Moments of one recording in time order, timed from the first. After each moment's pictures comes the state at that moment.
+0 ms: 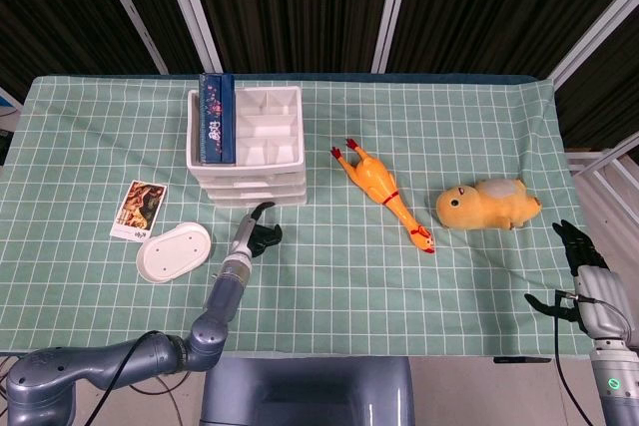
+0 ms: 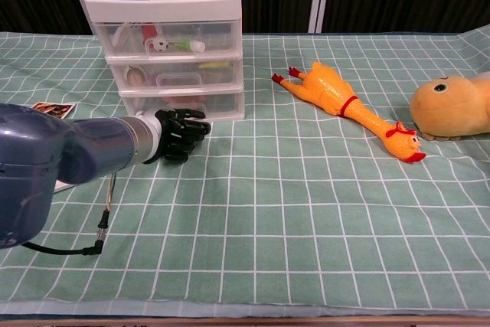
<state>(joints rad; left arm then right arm) -0.82 -1.95 -0.55 -1.32 0.29 0.88 -0.02 0.10 -1.12 0.11 -1.63 -1.40 1.40 0.20</state>
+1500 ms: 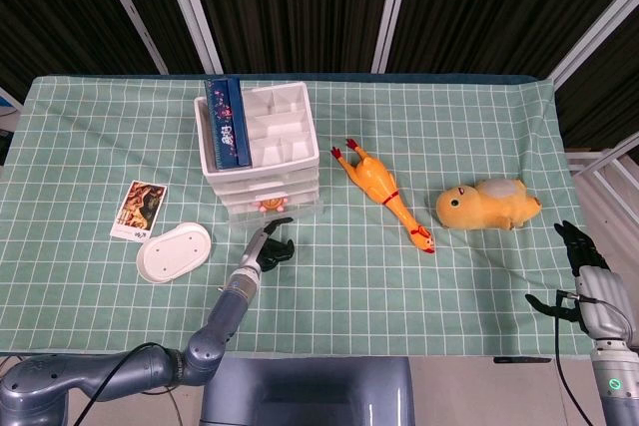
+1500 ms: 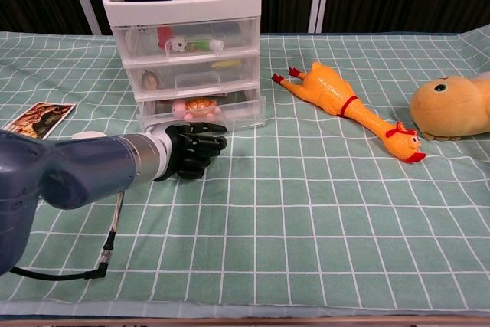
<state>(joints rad) -0.76 -1.94 -0.50 -1.42 0.37 0.83 -0.07 0.10 -1.12 0.11 -1.64 -1.39 1.40 0.20</state>
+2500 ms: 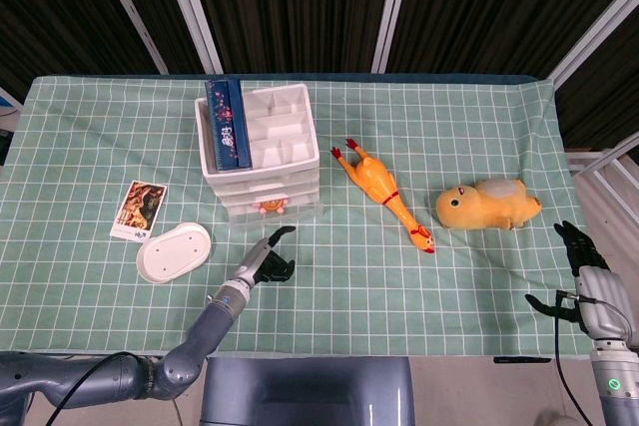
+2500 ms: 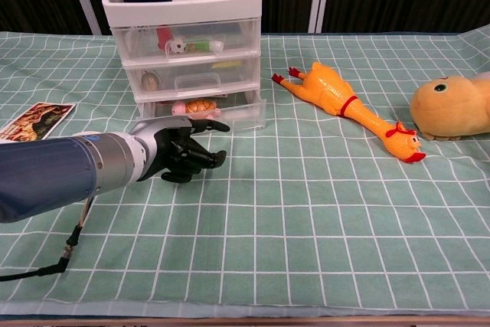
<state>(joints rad) -0.75 -1.78 -0.34 -1.62 0.54 0.84 0.05 0.10 -1.12 0.11 -1.65 -1.39 1.40 0.20</state>
